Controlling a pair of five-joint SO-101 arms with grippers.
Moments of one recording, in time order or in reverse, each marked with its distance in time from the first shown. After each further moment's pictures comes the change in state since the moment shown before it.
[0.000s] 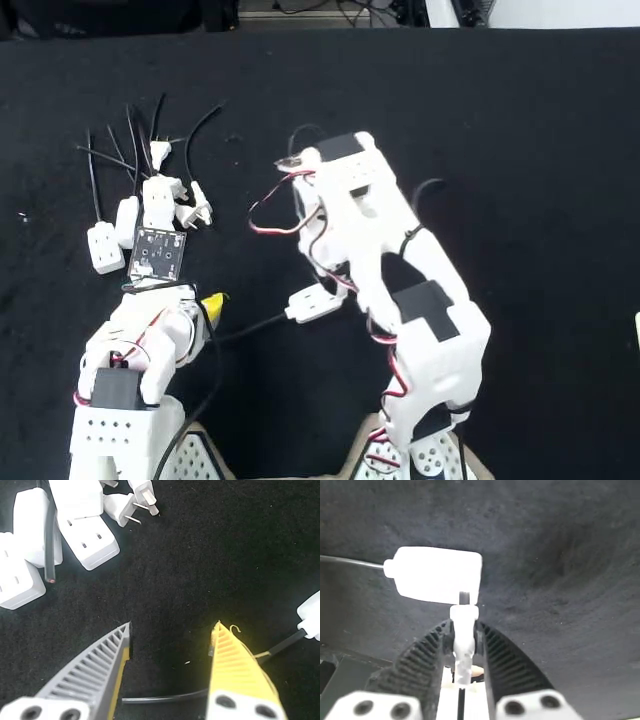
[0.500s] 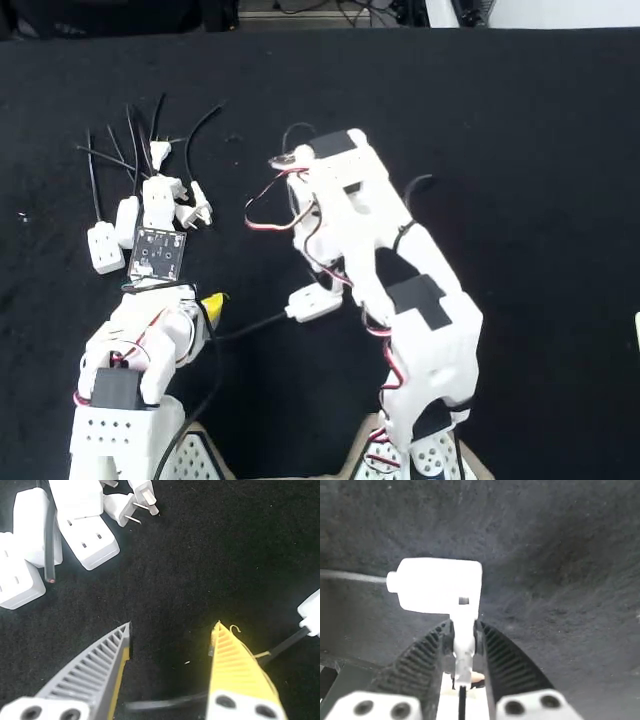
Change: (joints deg) left arm 0.0 0.0 0.0 0.0 0.0; right arm 0.9 4.0 -4.6 0.1 0.0
